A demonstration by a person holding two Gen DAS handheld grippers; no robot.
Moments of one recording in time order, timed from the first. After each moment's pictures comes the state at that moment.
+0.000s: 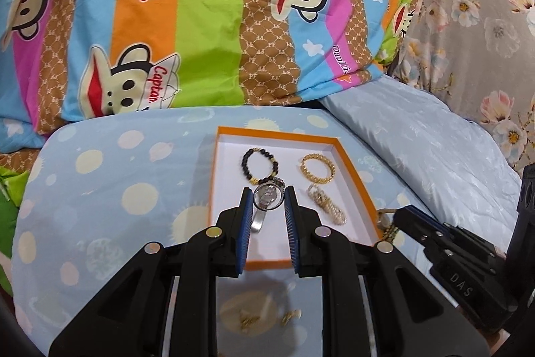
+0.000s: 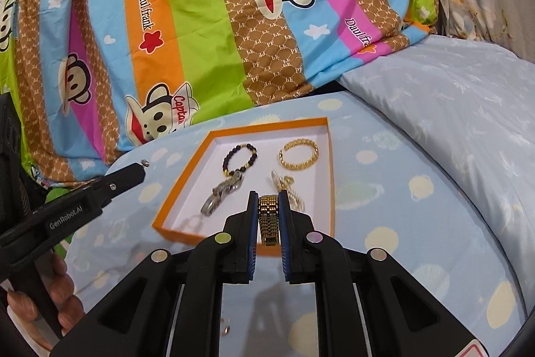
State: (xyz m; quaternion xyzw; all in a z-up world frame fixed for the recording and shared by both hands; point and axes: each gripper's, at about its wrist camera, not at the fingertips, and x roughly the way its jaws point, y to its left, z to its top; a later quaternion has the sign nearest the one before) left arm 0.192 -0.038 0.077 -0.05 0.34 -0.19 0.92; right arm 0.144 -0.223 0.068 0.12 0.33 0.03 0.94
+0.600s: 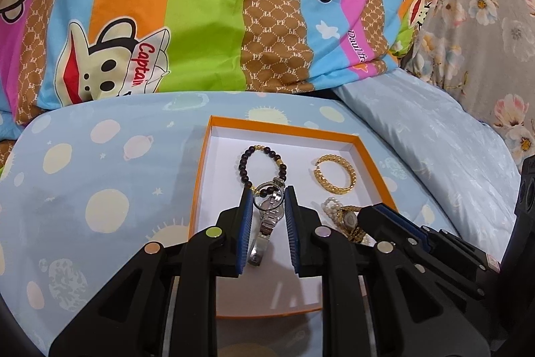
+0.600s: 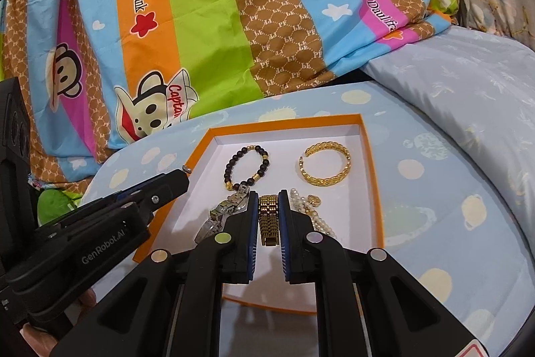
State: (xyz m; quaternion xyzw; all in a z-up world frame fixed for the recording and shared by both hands) left arm 0.245 -0.055 0.036 -0.06 0.36 -0.18 0.91; right arm 0.207 -0.202 0.033 0.12 0.35 0.05 0.93
